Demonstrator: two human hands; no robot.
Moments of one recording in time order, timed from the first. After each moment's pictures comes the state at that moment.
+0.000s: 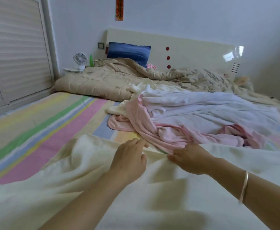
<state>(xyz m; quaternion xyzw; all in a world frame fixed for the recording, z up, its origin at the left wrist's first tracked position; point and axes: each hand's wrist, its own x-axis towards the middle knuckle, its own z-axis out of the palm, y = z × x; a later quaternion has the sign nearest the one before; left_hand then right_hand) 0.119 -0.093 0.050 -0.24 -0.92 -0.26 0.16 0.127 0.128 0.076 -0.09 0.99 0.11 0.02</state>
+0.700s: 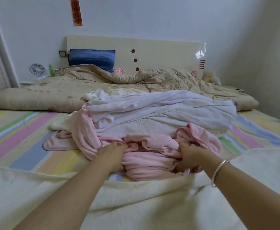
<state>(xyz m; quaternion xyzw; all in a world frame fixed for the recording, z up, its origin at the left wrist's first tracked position) 0.003 0.086 0.037 -0.23 -0.97 0.03 -0.02 0.085 0.344 0.061 0.18 0.97 -0.07 0.12</state>
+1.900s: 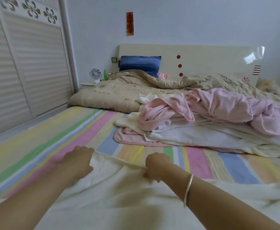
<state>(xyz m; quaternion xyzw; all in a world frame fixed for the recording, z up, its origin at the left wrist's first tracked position) 0.054 -0.213 0.058 -0.01 -1.00 0.06 -0.05 0.066 0.047 0.074 -0.08 0.99 0.01 0.14</state>
